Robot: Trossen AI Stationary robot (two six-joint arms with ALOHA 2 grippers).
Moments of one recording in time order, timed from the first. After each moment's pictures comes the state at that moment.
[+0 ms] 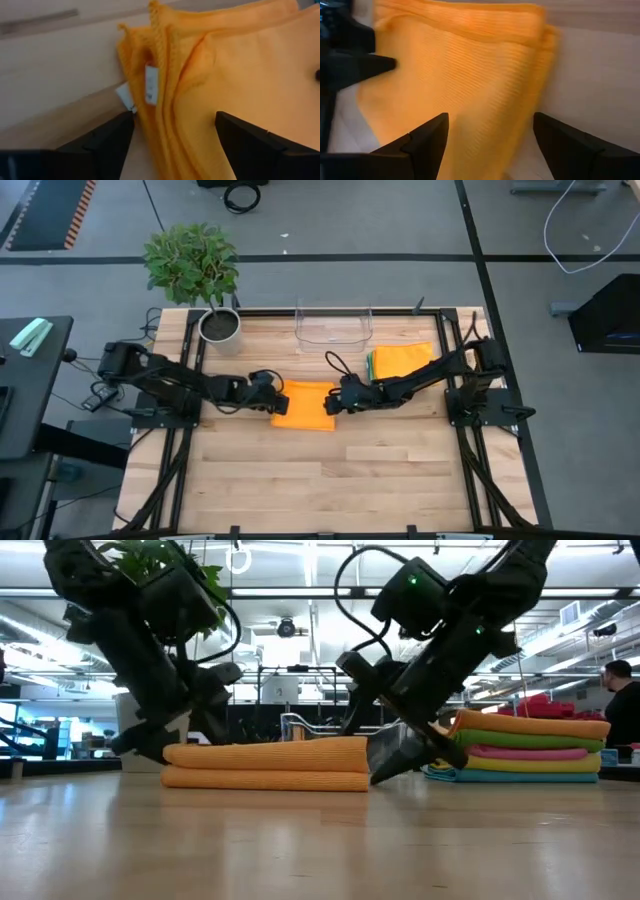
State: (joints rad) left arm -0.04 1.51 0.51 0.02 -0.27 -1.20; right arm 0.06 1.83 0.83 0.16 0.20 1.32
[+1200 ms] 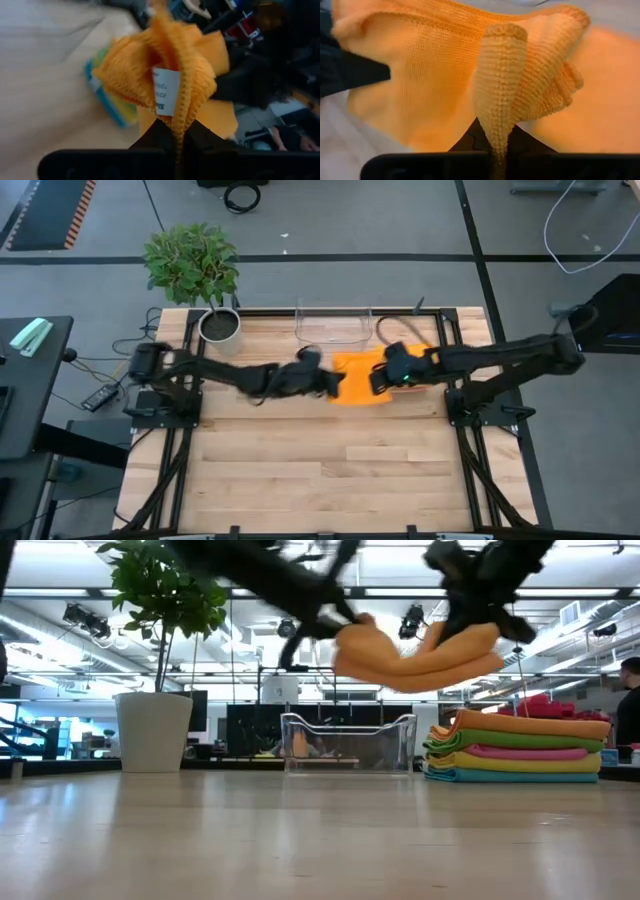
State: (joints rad) left arm -0.03 1.71 1.05 0.31 -0.38 -0.98; right arm 0.05 1.17 0.92 -0.67 0.34 1.09
